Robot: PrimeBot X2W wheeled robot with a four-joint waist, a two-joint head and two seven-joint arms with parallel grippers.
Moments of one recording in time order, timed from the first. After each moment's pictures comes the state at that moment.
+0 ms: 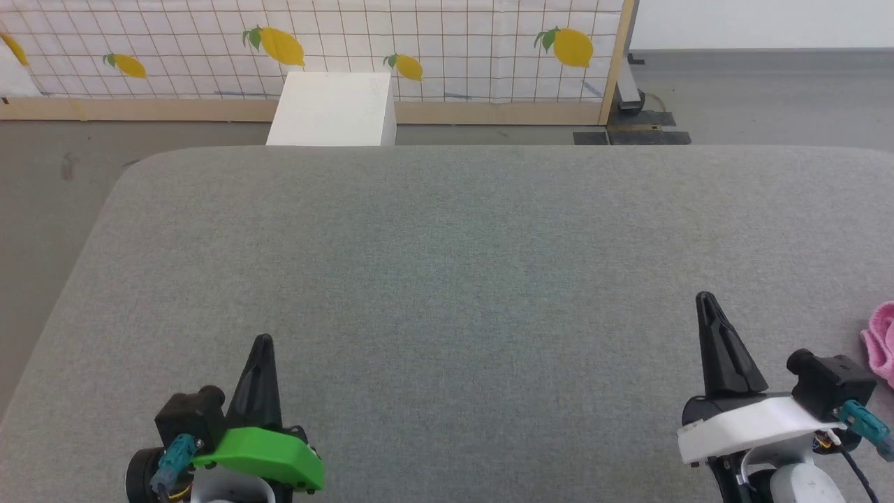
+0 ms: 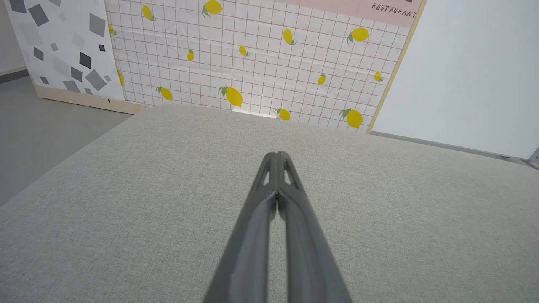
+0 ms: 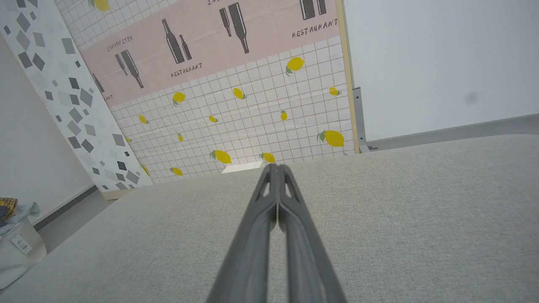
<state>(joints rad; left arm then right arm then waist) 0.01 0.14 -0.15 0.08 -0.34 0.09 -0.21 -0.04 -0.05 0.01 0.13 0.32 0.13 -0.22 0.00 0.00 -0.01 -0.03</state>
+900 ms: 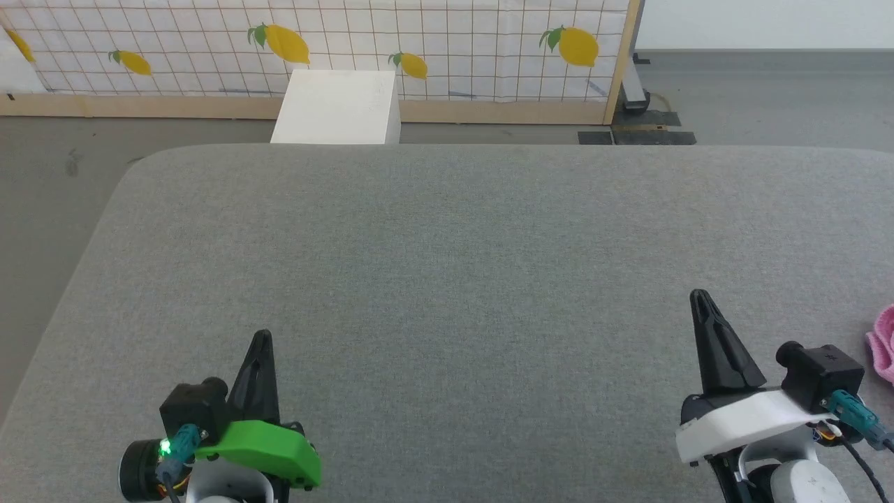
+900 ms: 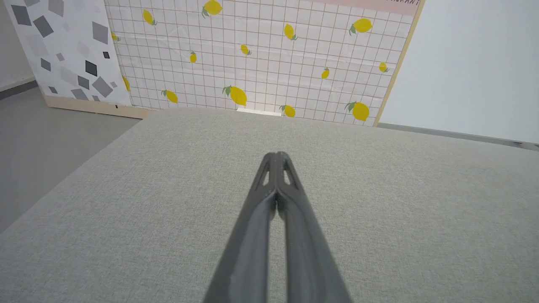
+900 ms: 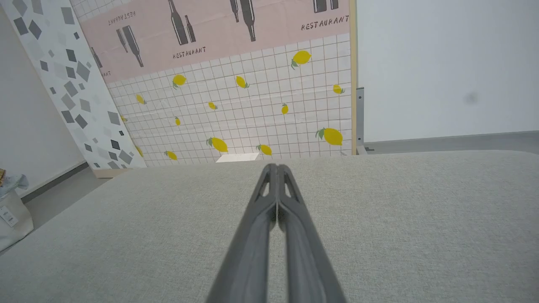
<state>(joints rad) 0.01 0.12 -0.11 0.06 -0.25 0.07 -0.15 -0.04 -0.05 0.01 0.09 0.23 0.13 -0.16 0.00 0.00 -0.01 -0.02</state>
